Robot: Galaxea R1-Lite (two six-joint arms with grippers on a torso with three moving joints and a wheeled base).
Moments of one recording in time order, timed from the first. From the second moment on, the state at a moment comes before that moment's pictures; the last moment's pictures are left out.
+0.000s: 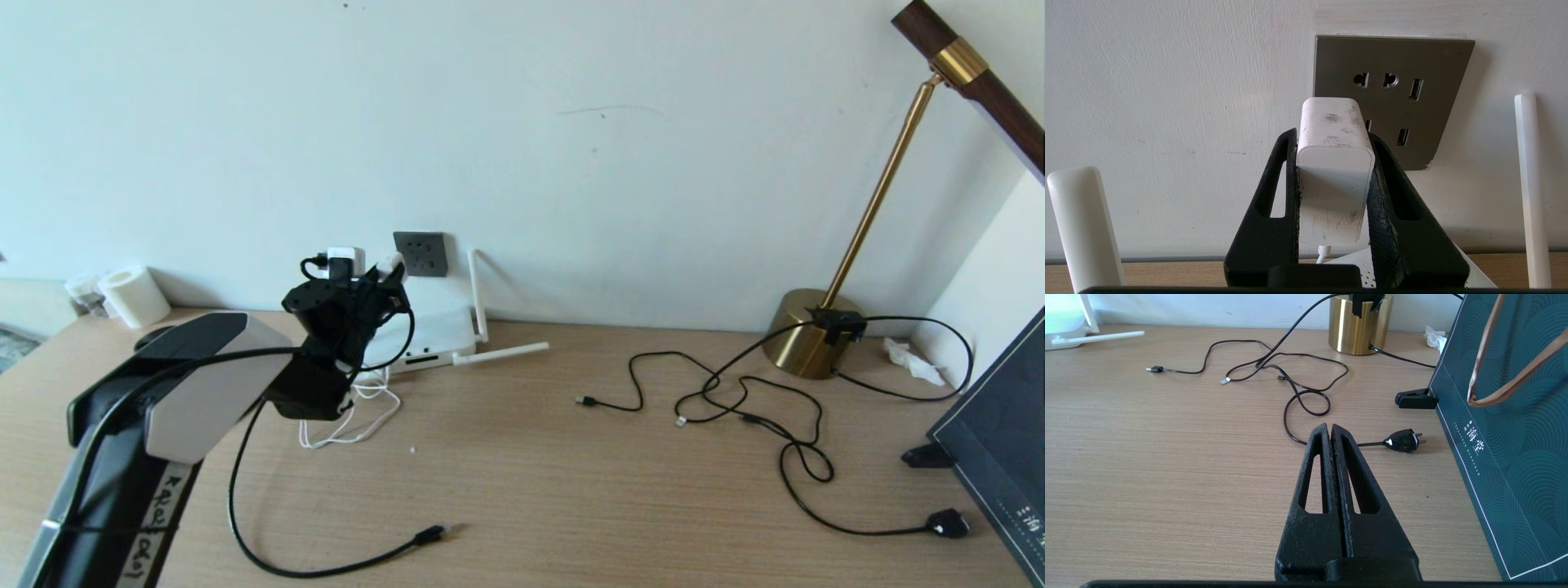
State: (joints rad) left arm -0.11 2.58 -1.57 -1.32 -0.04 0.03; right arm 0.00 0.00 -0.01 0.00 -0.02 0.02
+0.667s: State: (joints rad) left arm -0.11 2.55 -1.50 -1.37 -0.04 0.03; right arm 0.00 0.00 -0.01 0.00 -0.02 0.02
